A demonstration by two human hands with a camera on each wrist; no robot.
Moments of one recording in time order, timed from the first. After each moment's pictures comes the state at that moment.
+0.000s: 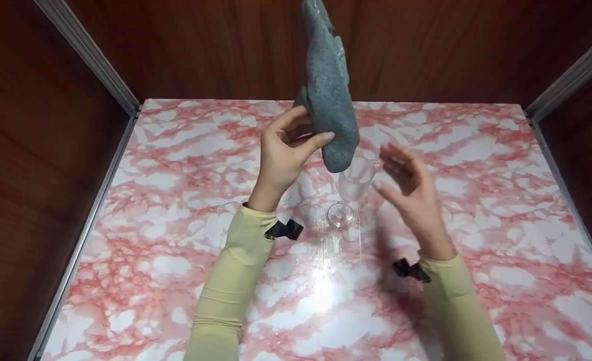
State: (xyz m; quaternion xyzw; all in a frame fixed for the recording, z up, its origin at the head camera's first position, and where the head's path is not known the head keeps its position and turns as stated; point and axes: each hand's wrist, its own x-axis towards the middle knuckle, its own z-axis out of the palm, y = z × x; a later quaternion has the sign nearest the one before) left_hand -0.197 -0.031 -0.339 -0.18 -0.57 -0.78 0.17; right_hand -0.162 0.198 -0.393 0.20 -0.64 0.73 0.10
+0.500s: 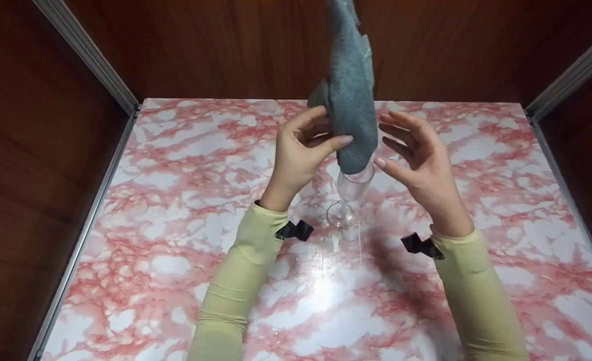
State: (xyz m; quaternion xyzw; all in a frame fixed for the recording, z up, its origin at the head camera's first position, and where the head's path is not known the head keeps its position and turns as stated) left_hand -0.197 -0.012 -0.338 -0.22 -0.55 -0.79 0.15; right_hand -0.180 0.196 -0.338 0.26 -0.62 0.73 0.09
